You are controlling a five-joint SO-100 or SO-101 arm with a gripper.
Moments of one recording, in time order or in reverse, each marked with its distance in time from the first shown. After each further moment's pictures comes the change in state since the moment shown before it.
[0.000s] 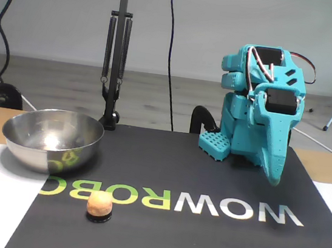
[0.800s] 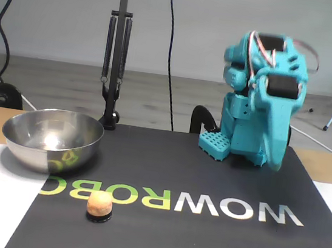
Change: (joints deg) arm 1.0 -14.2 -13.5 0.6 0.0
